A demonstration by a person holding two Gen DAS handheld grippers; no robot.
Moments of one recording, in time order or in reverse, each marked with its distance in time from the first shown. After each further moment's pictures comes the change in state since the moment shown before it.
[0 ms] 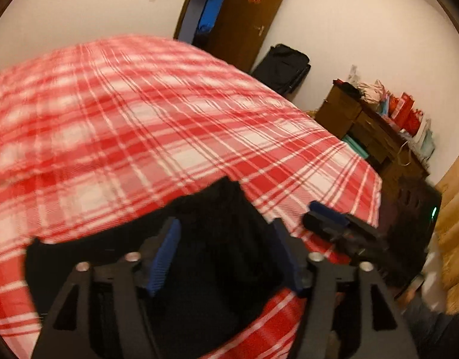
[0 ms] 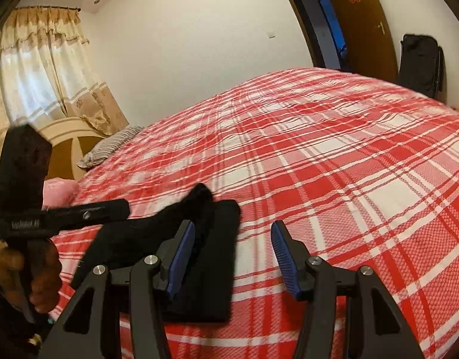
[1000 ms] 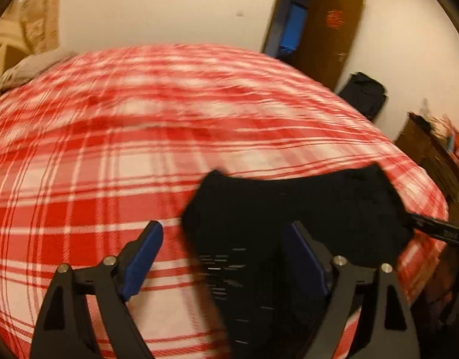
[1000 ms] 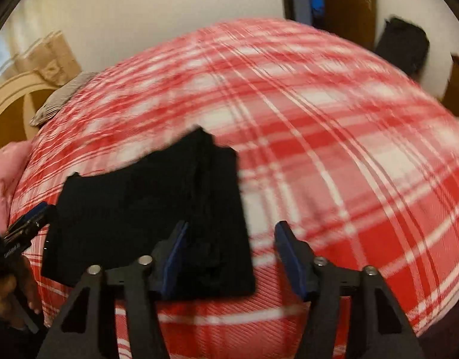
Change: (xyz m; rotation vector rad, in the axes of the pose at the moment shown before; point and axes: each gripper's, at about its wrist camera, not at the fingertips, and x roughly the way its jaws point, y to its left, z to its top) left arm -0.029 0.128 -0.074 -0.224 -0.076 0.337; right arm 0.041 0.033 -0.007 0.012 0.318 -0.280
